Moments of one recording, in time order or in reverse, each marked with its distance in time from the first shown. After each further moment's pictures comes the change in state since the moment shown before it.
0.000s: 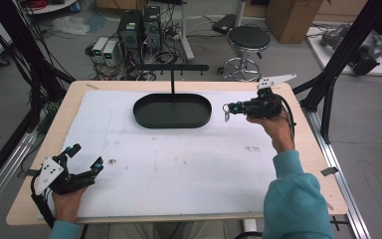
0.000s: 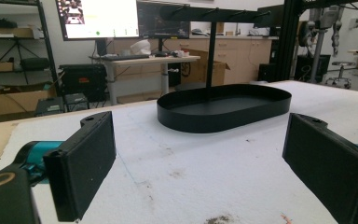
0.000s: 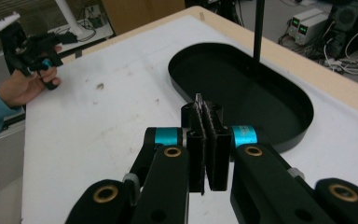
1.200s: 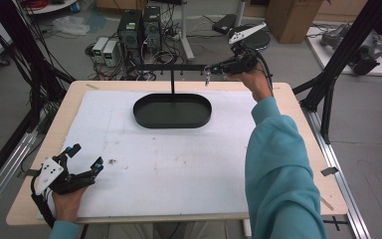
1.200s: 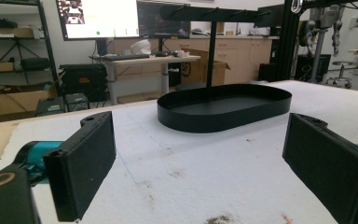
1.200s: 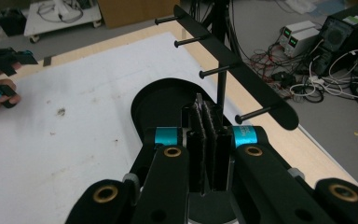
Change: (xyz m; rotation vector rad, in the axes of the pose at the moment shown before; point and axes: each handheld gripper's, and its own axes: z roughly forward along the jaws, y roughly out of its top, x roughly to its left) left arm 0.000 0.000 0.000 0.001 0.000 0.003; right arm -0.050 0.111 0.053 0.096 -0.017 -0.124
